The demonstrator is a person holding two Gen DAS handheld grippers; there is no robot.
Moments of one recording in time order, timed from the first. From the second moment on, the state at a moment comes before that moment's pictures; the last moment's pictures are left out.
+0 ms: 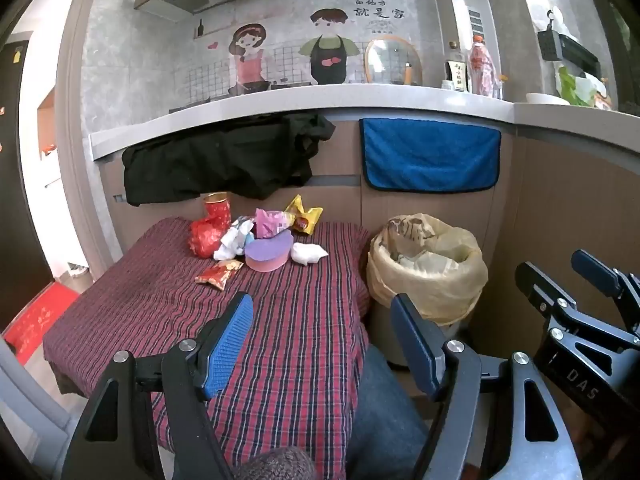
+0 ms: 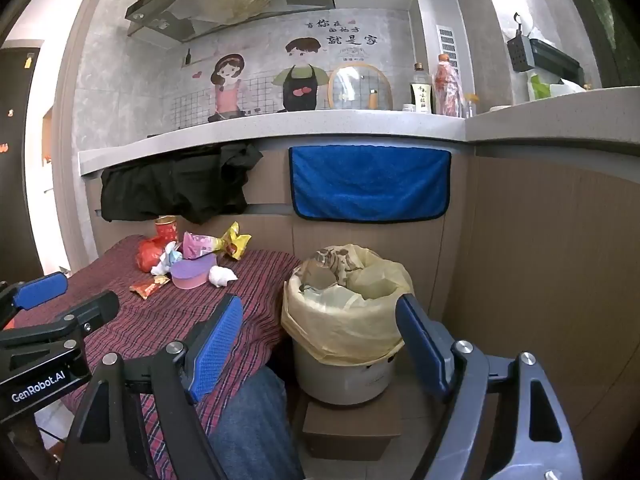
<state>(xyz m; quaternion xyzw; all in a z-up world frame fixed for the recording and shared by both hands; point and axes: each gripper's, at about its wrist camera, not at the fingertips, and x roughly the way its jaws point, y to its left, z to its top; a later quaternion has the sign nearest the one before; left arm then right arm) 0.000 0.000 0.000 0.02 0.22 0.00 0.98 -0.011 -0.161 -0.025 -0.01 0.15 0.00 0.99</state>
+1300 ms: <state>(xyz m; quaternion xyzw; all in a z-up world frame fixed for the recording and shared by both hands) -0.002 0.001 0.003 0.02 0.21 -0.01 0.98 -0.010 -0.161 -0.028 -0.01 0.15 0.00 0.99</state>
